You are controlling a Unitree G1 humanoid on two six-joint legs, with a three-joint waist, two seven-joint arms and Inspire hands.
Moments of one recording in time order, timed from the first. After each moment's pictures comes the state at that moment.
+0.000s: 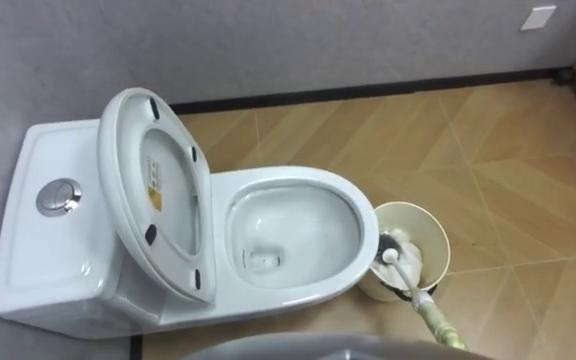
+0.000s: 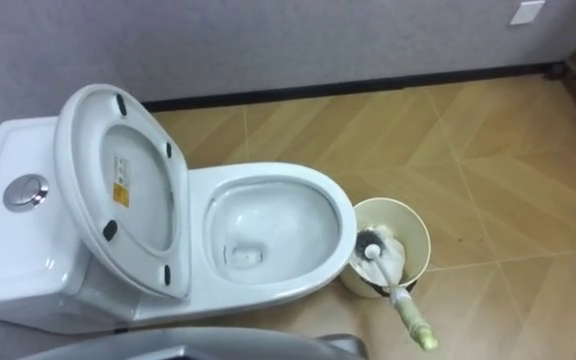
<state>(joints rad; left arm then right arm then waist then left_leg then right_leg) 0.23 0.18 0.25 1.04 0.50 0.22 0.06 0.13 -0.26 -0.54 1.26 0.62 0.20 -0.31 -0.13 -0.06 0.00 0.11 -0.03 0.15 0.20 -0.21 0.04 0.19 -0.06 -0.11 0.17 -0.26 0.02</state>
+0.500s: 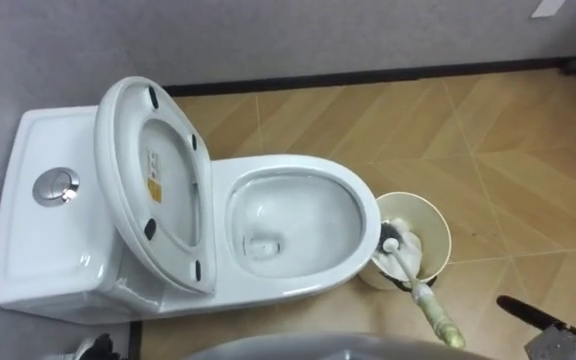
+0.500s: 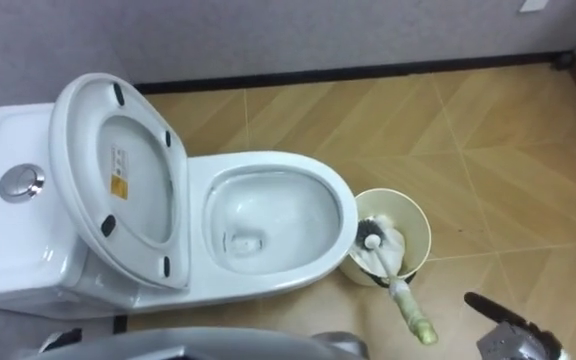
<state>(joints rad) 0.22 0.22 0.19 1.00 0.50 0.17 0.07 0.05 -0.32 -0.39 1.01 0.43 0.12 -0.43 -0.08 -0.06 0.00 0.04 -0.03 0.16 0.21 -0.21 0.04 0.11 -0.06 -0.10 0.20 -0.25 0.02</state>
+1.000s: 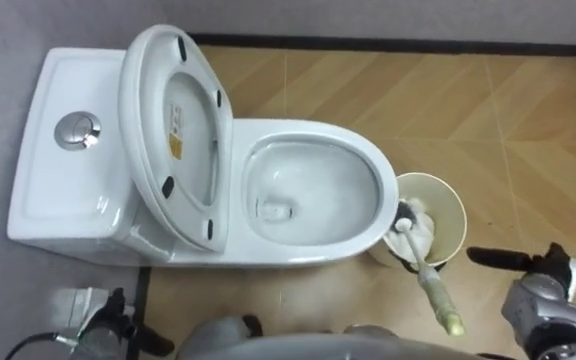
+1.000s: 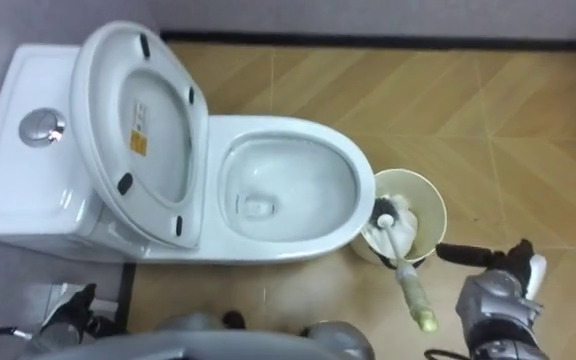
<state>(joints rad) 0.10 0.26 0.02 1.00 0.38 0.08 0.11 -0.12 -0.34 -0.10 1.10 0.26 0.04 -0.41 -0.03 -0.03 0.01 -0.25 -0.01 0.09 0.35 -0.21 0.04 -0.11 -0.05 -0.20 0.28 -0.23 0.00</state>
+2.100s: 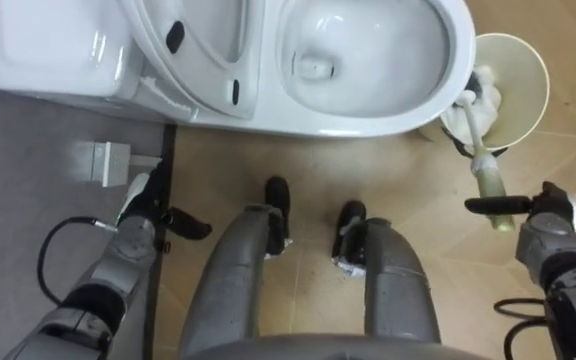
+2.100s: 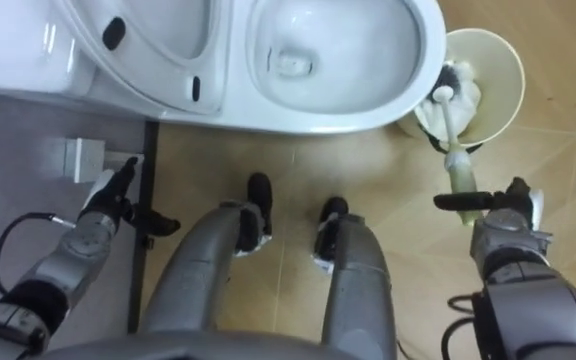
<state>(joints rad) -0.17 0.30 -0.32 0.90 0.07 0.01 0.17 -0.38 -0.44 0.14 1.28 0.36 0.04 -0.30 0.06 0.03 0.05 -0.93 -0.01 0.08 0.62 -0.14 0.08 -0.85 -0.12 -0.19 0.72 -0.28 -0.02</state>
